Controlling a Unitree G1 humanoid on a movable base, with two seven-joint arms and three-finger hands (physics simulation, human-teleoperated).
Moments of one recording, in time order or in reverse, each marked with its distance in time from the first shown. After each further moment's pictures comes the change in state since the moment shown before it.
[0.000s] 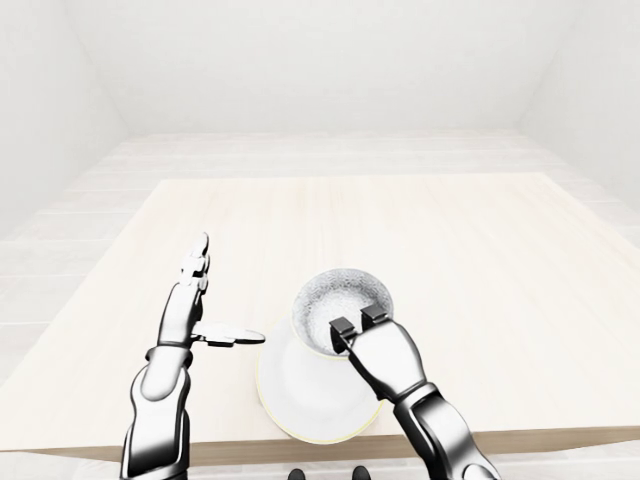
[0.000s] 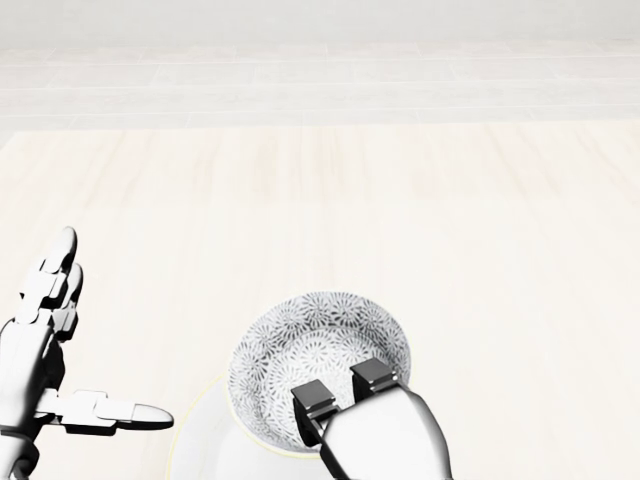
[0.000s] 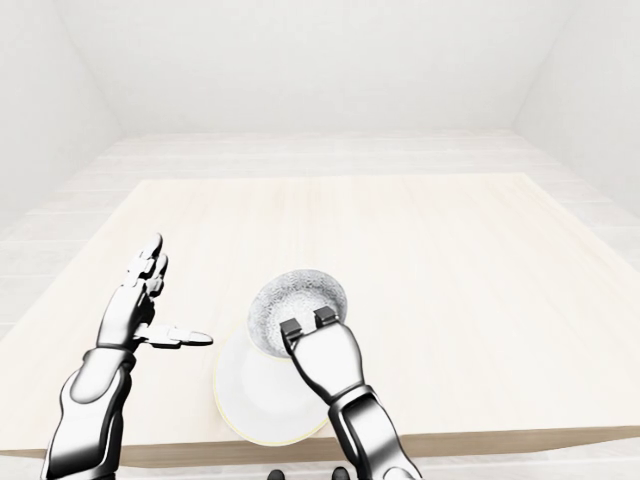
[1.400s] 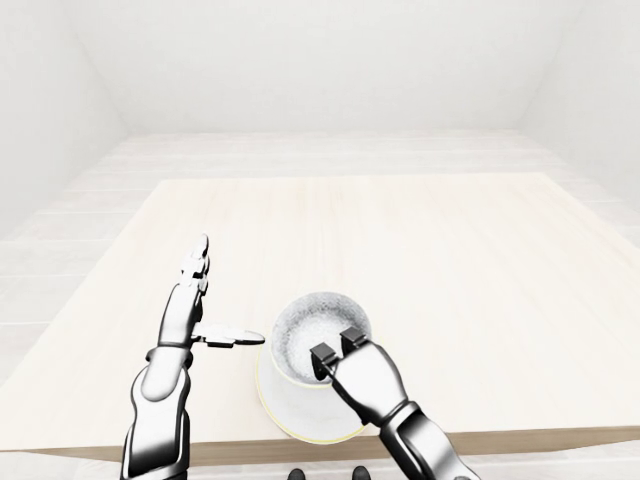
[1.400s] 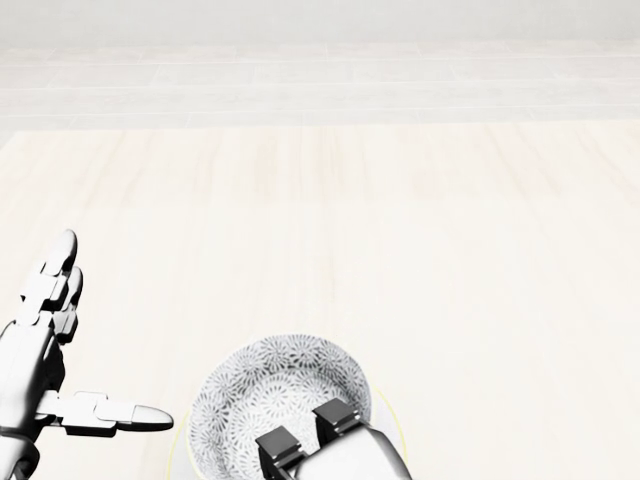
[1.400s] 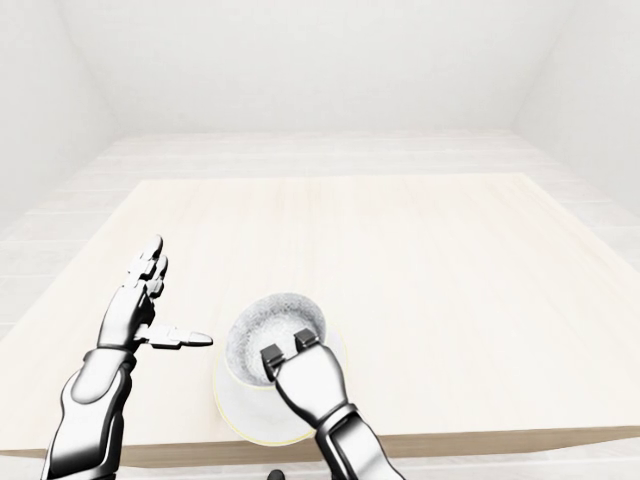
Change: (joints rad) left arm 0.002 -0.003 0.004 0.008 0.008 0.000 -0.001; right arm 0.032 -0.054 0.118 0.102 0.065 -0.017 -0.108
